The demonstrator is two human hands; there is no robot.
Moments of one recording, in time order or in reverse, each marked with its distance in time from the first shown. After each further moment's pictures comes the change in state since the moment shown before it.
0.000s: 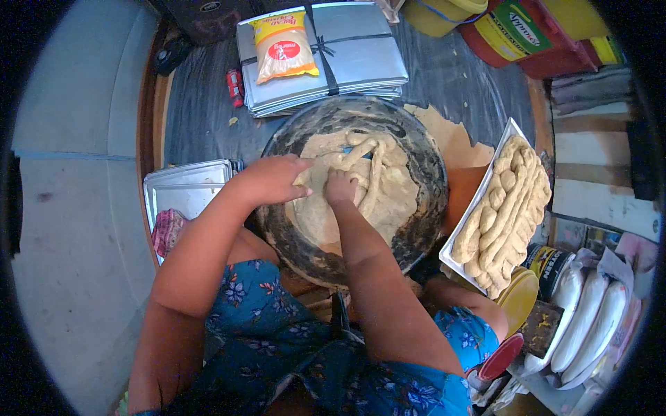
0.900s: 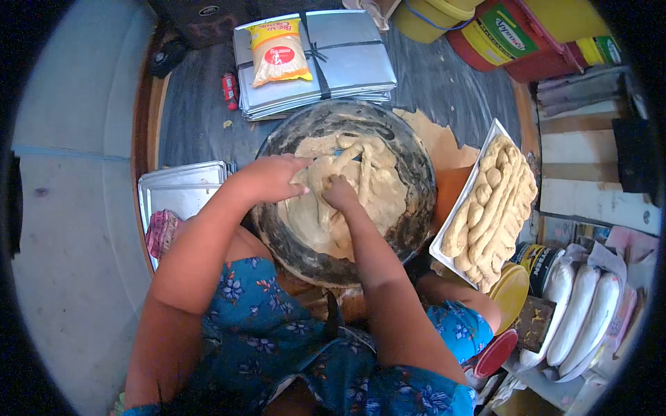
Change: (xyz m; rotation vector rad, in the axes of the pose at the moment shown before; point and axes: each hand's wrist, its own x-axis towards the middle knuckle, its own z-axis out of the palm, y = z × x) left_hand -0.009 0.005 0.000 -0.047 0.058 0.049; right_hand -0.027 0.019 -0.077 0.355 -0.177 -0.053
